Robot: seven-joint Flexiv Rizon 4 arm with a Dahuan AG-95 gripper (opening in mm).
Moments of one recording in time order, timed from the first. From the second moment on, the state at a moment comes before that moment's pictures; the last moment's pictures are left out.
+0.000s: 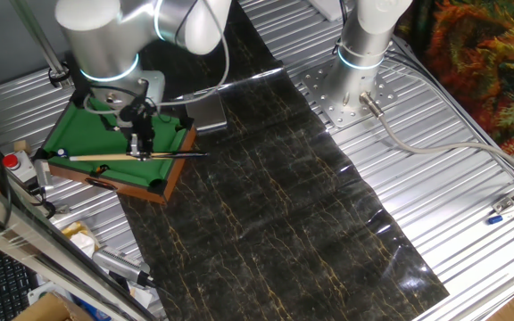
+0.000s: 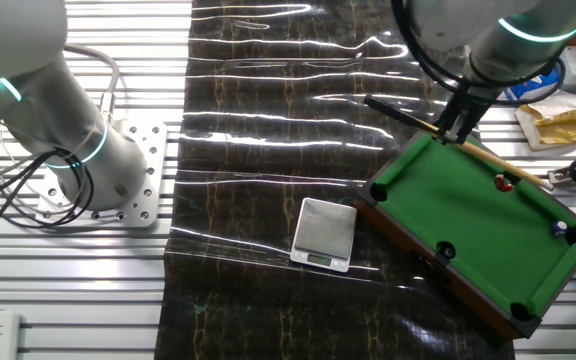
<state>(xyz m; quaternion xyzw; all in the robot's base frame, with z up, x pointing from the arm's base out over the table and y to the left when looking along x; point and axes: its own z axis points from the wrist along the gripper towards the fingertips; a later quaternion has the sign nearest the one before) 0.624 0.018 0.128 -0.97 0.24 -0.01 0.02</state>
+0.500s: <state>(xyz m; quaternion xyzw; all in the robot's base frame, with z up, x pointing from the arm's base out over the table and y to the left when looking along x) 0.604 0.002 0.135 -0.97 0.23 -0.03 0.01</state>
